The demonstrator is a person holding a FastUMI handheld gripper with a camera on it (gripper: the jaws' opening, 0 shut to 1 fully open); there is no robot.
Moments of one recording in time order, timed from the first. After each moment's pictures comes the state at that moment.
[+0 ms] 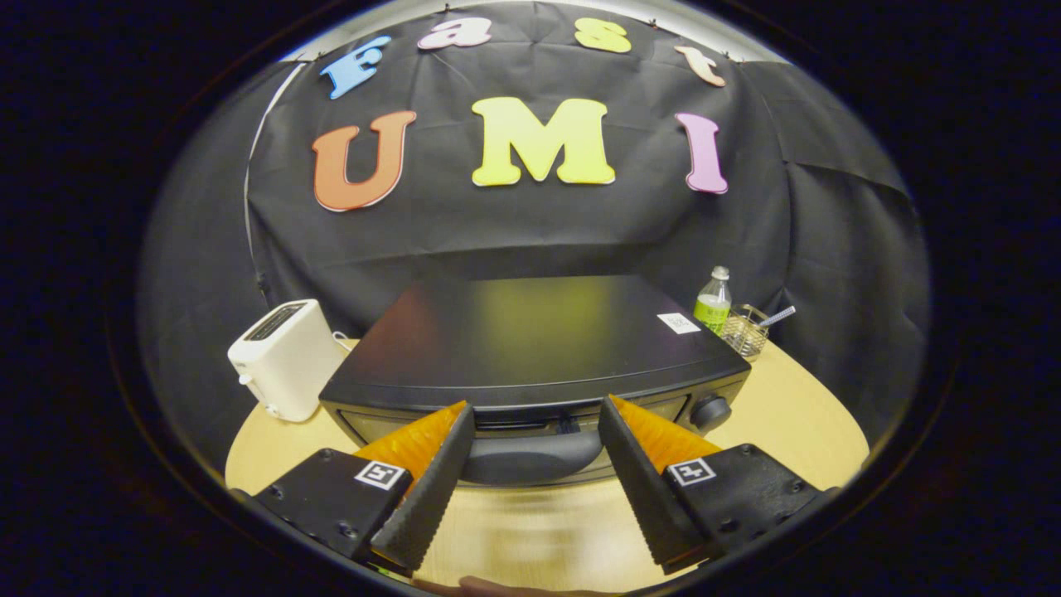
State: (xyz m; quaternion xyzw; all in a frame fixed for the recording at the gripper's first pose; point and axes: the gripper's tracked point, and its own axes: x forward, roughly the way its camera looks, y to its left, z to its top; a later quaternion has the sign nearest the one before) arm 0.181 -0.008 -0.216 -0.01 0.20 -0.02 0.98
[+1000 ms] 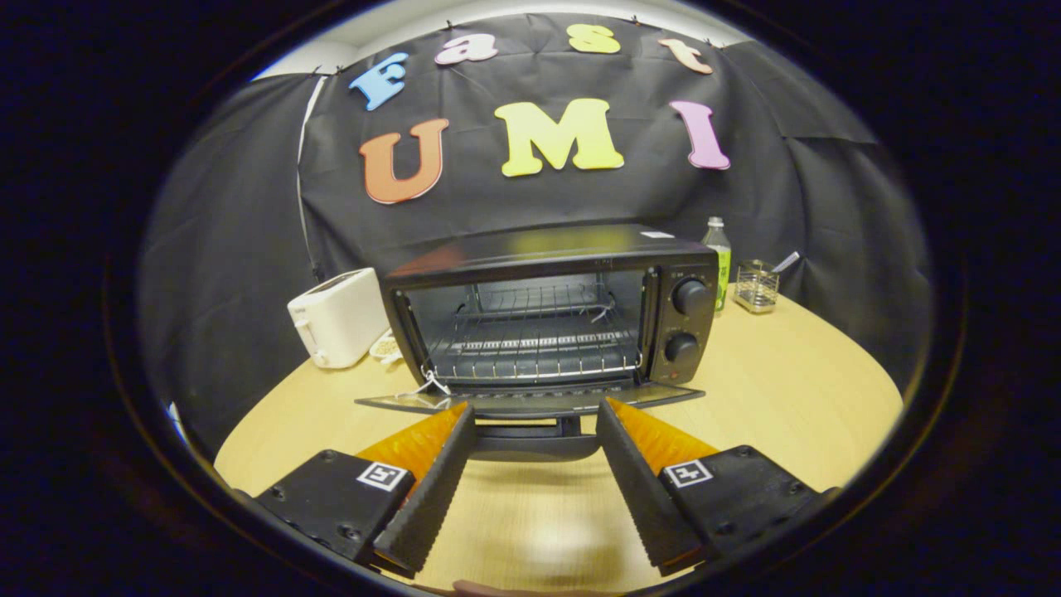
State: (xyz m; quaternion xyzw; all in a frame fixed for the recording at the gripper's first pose) arm 0.076 -0.020 -0.290 0.03 0.20 0.07 0.98
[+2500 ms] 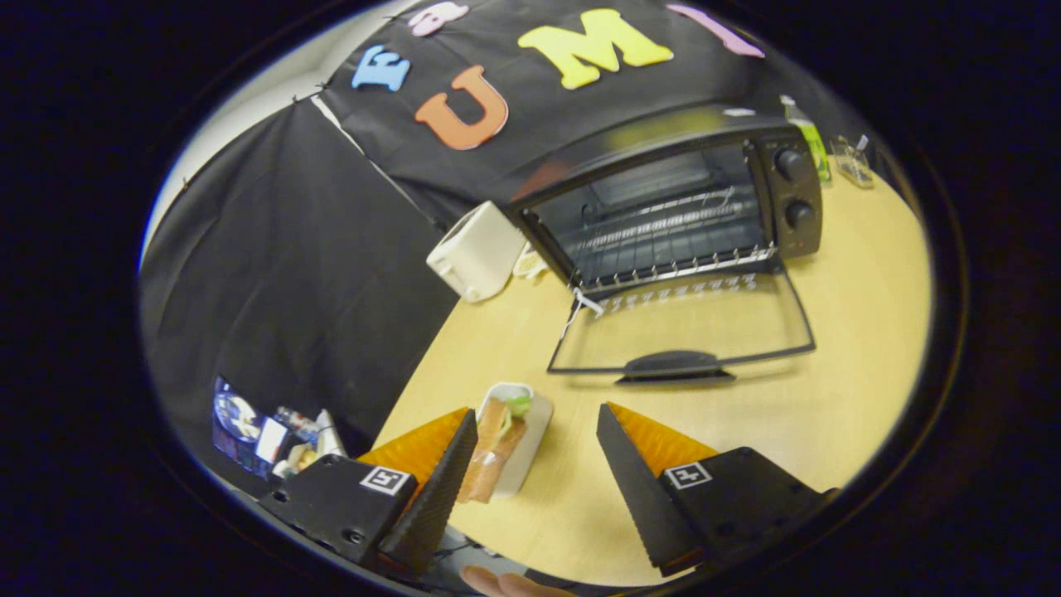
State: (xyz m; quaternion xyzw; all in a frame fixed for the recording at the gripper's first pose) arm -0.048 0.064 -0.294 0.20 0.46 0.31 0.81
